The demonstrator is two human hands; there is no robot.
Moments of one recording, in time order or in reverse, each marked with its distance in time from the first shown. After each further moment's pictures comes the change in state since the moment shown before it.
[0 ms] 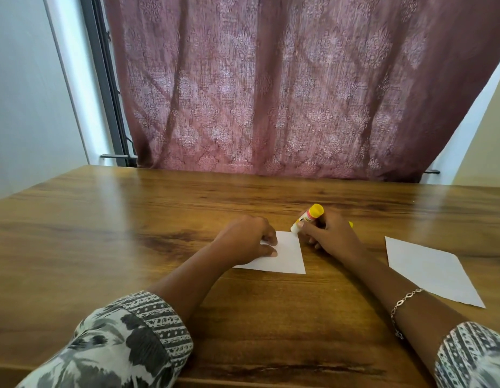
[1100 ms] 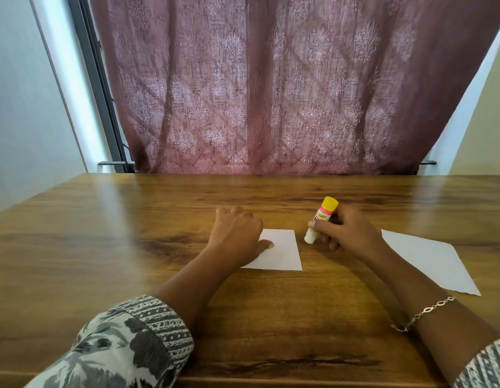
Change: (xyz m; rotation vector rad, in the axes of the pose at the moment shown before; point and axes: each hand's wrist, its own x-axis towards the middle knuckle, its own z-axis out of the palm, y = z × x) left_hand -0.002 0.004 0.004 0.563 0.171 -0.089; right_hand -0.027 -0.008 -0.033 0.096 -0.013 0.001
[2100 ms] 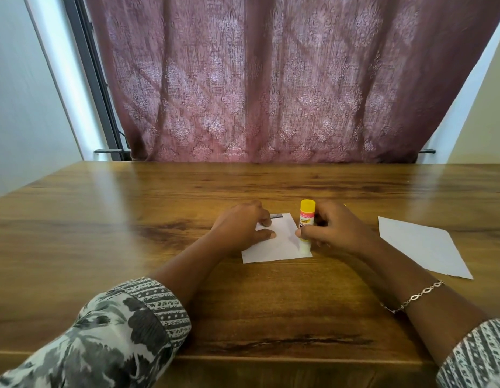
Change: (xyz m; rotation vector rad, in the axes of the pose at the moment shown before) left_hand 0.004 0.002 0.002 -0.459 -0.129 0.051; right_hand -0.009 -0.009 0.009 -0.159 -0.225 -0.105
